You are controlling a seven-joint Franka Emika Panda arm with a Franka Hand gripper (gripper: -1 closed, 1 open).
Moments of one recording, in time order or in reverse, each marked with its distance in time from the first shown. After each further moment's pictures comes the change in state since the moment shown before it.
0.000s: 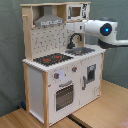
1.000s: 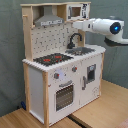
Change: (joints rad) arm 0.122 -0.067 -0.197 -0.163 -0.042 0.191 0.004
